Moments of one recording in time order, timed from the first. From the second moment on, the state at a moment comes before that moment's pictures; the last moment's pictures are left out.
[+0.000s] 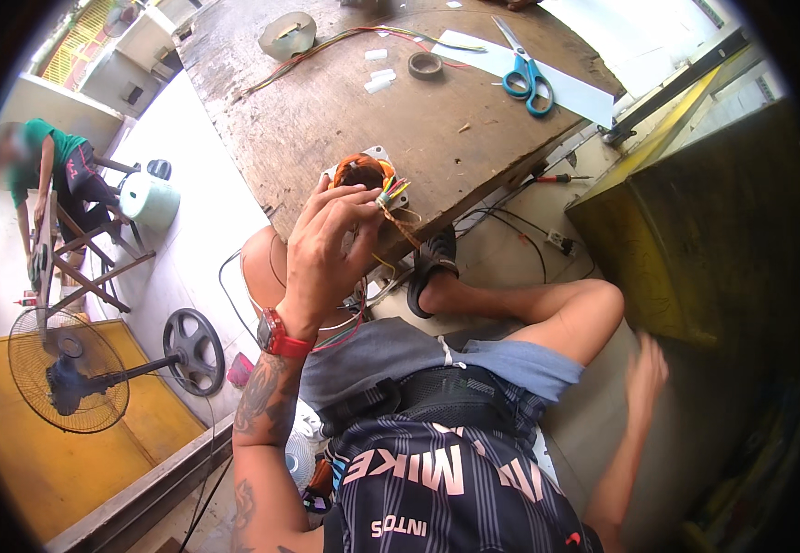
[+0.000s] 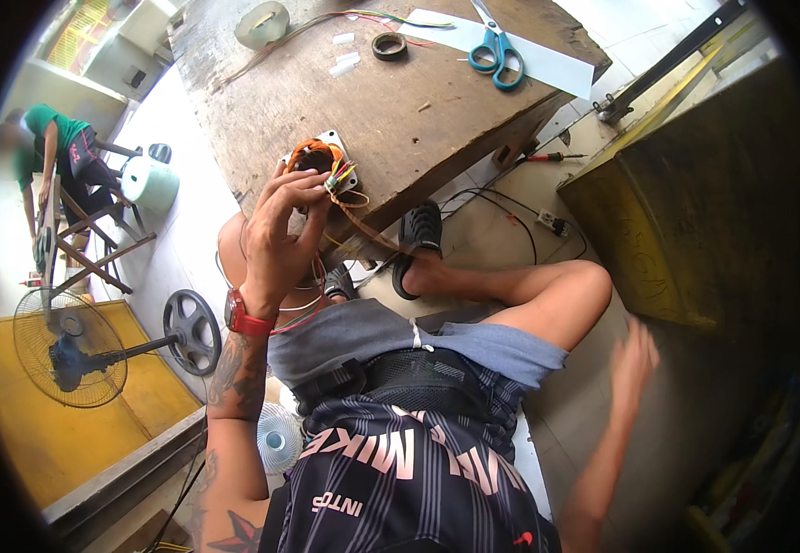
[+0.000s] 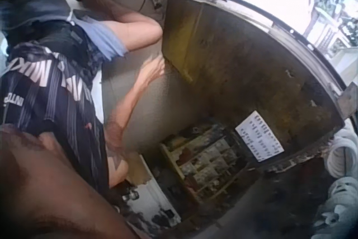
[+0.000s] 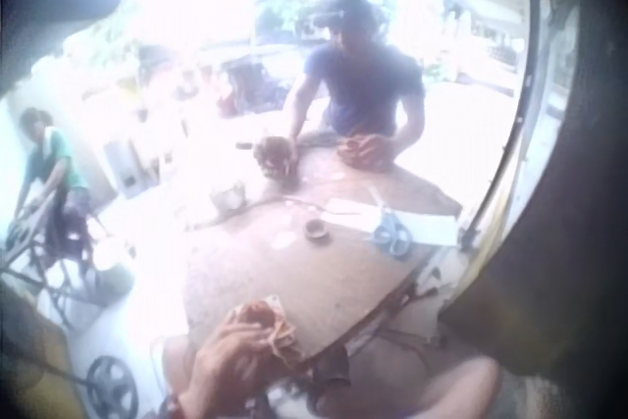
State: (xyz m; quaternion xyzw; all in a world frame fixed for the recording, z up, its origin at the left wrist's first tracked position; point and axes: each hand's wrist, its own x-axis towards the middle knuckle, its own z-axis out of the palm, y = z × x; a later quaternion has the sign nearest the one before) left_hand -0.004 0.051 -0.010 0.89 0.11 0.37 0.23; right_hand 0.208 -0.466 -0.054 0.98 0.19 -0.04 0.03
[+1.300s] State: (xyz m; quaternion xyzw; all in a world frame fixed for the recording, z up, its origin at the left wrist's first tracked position) left_hand 0.004 0.024 -0.011 0.91 0.15 0.36 0.15; right_hand 0.133 -0.090 0.012 0.65 0.42 -0.28 -0.57
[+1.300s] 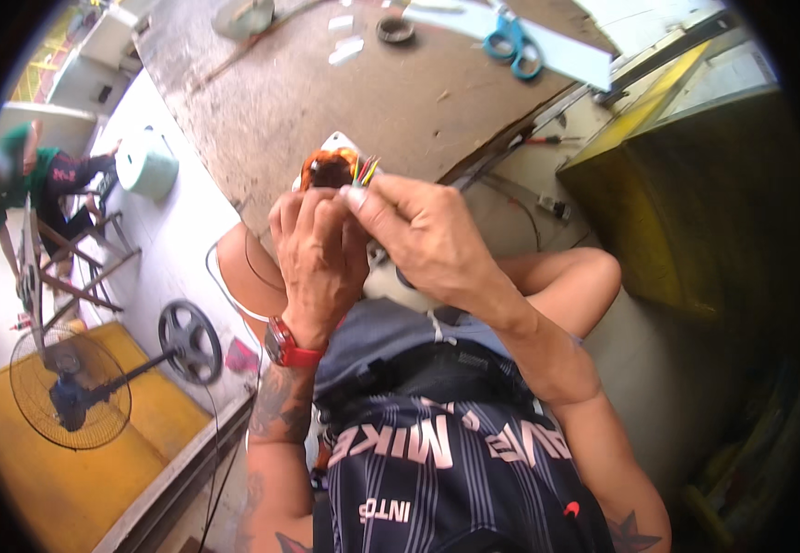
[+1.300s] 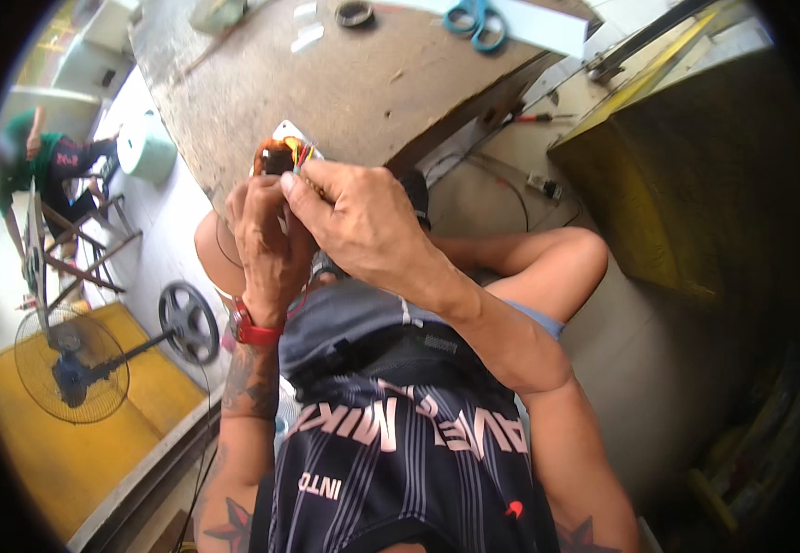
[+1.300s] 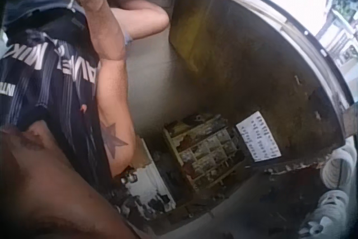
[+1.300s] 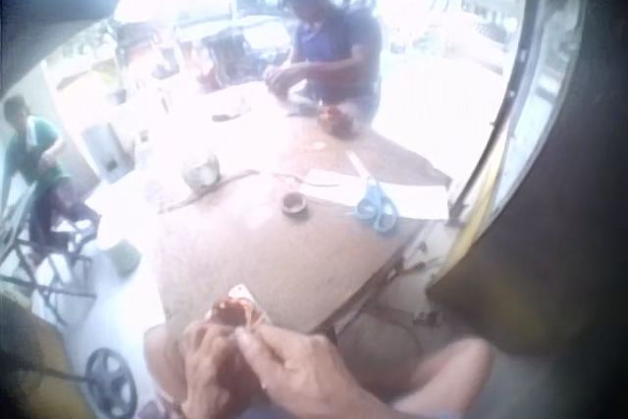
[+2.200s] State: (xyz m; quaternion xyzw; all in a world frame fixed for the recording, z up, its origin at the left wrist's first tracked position) left_hand 0.034 0.110 0.021 0.74 0.14 0.05 0.65; right_hand 0.162 -0.139 0.038 0.74 0.41 -0.17 -0.51
